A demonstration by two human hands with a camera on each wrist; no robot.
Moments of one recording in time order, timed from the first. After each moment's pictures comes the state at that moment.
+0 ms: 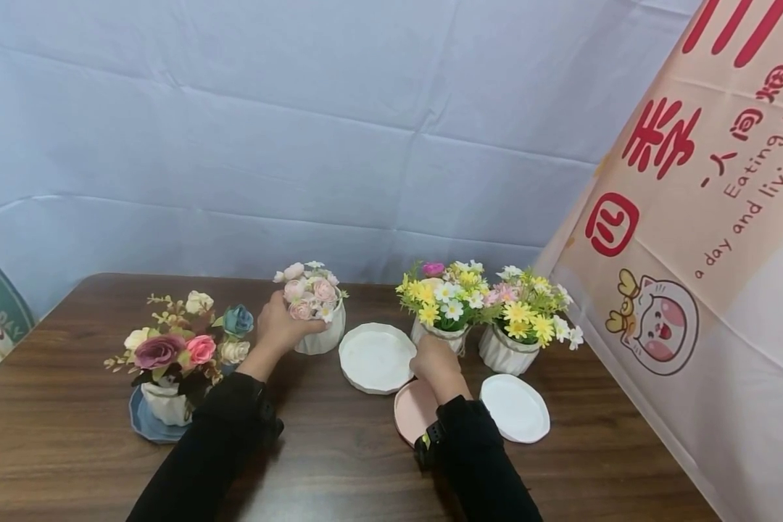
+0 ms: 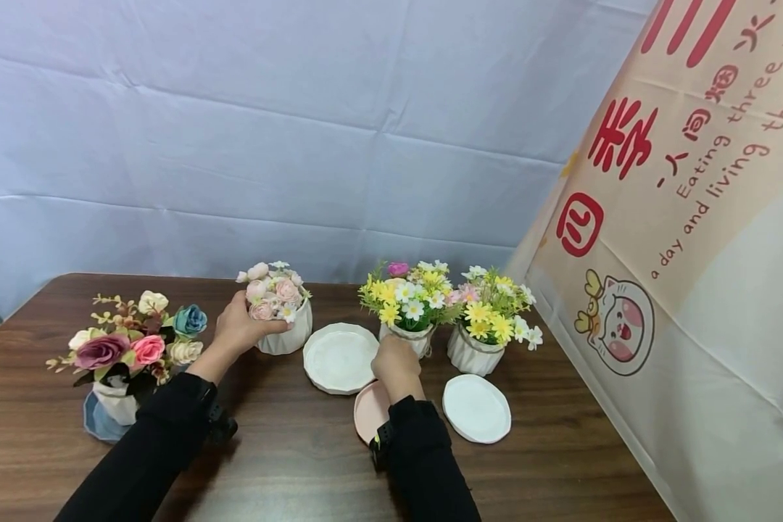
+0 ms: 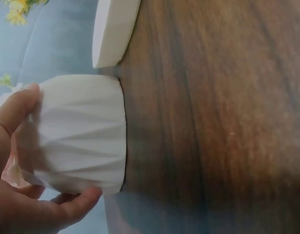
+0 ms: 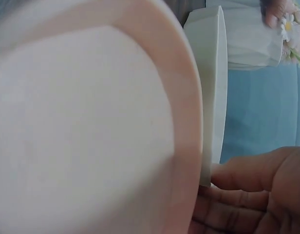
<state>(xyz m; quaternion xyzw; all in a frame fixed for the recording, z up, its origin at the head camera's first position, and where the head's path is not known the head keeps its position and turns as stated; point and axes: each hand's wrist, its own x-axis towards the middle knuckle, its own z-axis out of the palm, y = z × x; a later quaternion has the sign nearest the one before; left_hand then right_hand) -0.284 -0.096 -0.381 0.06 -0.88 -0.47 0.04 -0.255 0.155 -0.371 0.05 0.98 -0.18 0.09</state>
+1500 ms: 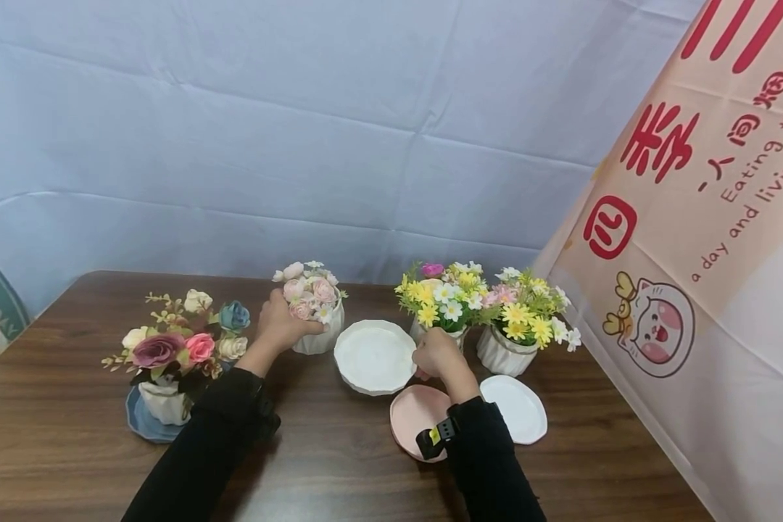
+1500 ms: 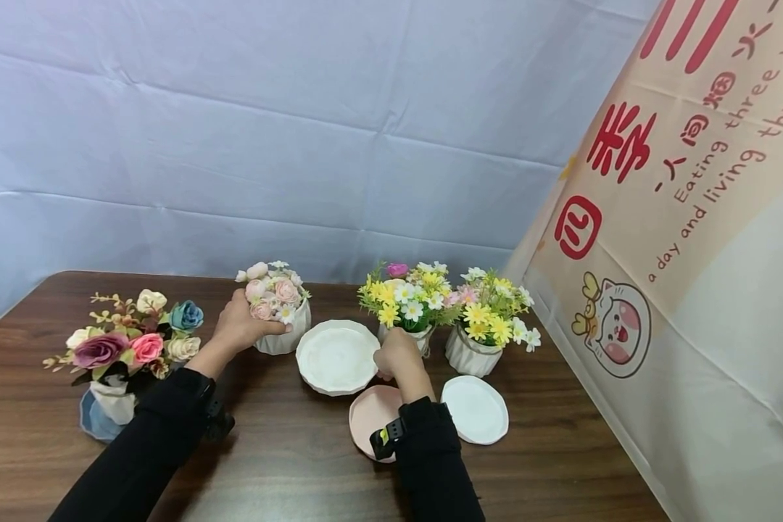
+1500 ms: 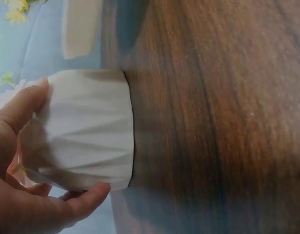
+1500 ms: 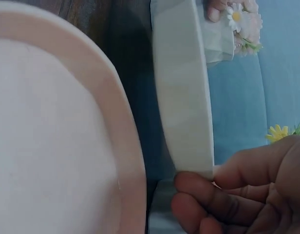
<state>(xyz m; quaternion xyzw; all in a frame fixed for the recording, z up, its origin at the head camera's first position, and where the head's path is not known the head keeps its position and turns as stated) -0.286 -0.099 -0.377 0.04 -0.89 -0.46 0.02 -0.251 0.161 -0.353 0.03 0.96 -0.27 0.10</state>
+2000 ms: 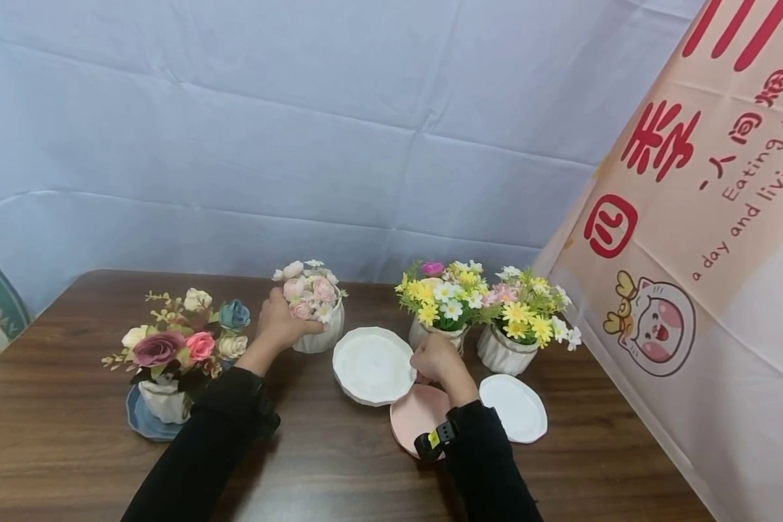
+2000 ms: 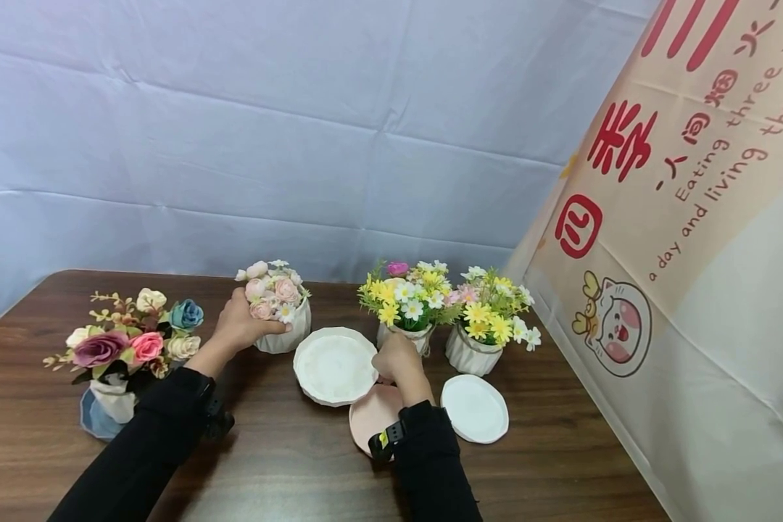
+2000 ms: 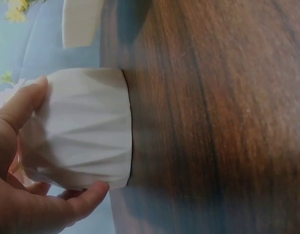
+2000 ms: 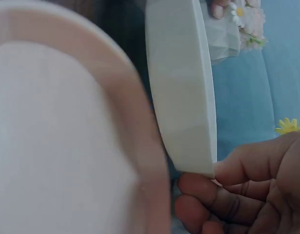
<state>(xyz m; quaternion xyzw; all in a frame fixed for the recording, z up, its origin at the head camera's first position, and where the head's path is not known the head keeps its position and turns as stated) -0.286 -0.099 -0.377 0.04 -0.89 -0.46 0.02 -0.245 0.165 -0.361 0.01 0.95 -0.30 0.09</state>
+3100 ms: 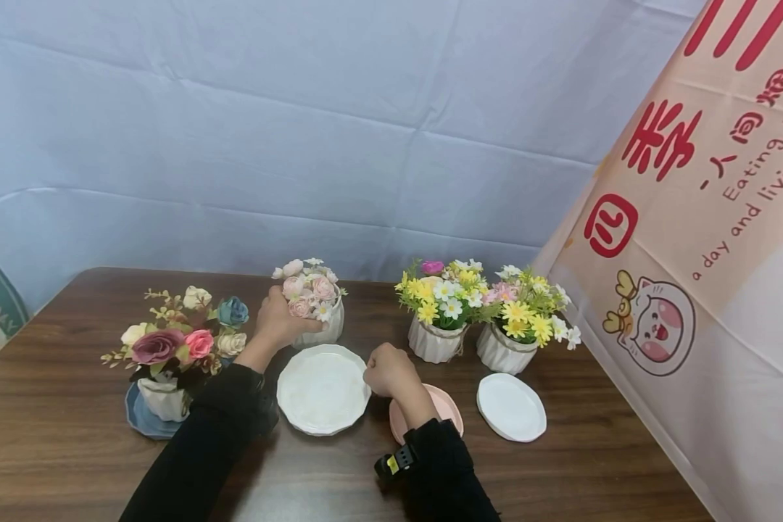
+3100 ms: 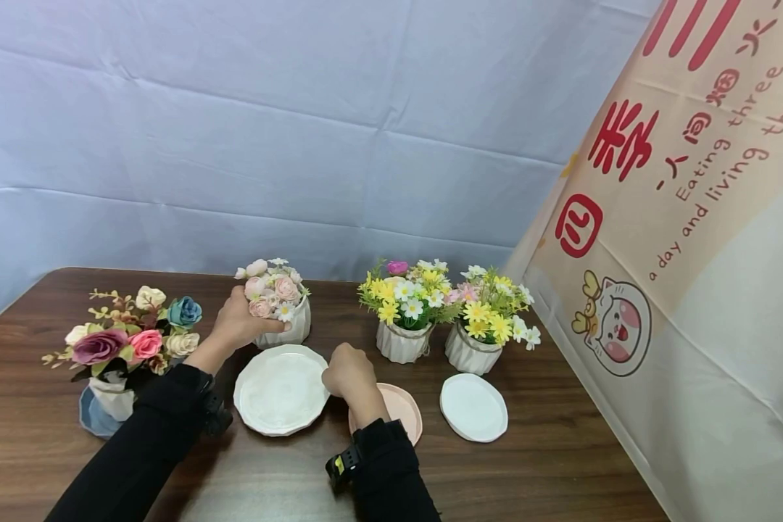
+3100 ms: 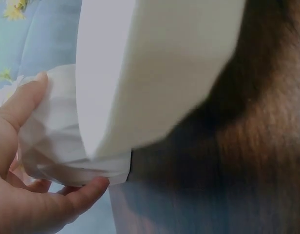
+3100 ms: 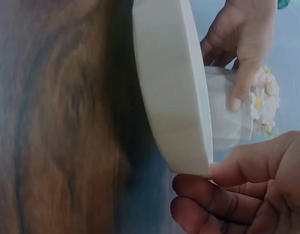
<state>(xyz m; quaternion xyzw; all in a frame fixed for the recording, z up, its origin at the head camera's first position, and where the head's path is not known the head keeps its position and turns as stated) -0.288 -0.101 -0.378 0.04 -0.88 -0.47 0.00 -0.225 0.099 -0.369 -0.04 0.96 -0.27 0.11</state>
